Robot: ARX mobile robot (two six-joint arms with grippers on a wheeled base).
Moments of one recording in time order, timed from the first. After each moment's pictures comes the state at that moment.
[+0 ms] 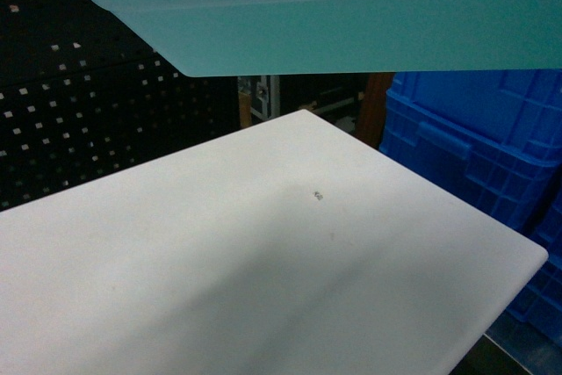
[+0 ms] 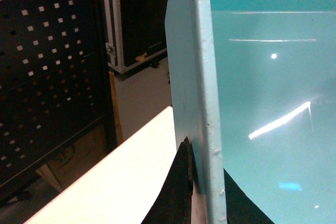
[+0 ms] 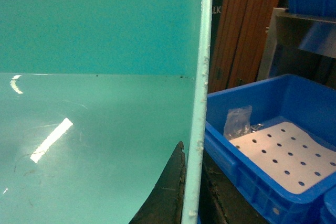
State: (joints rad) left arm -0.35 1.46 1.11 0.19 -0.14 -0.11; right arm 0.08 1.42 0.97 0.50 -0.01 0.03
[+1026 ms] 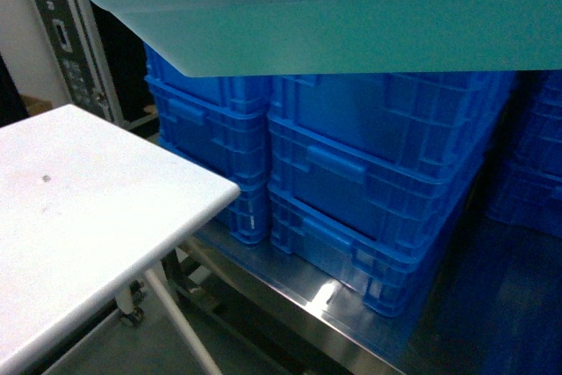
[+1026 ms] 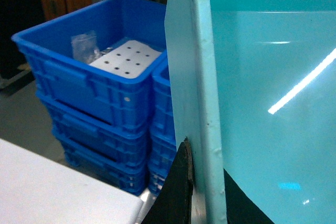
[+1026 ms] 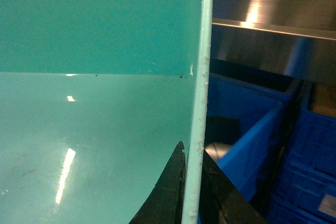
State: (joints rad) left arm -0.35 1.46 1.11 0.19 -0.14 -0.11; right arm 0.08 1.42 0.97 0.50 -0.01 0.03
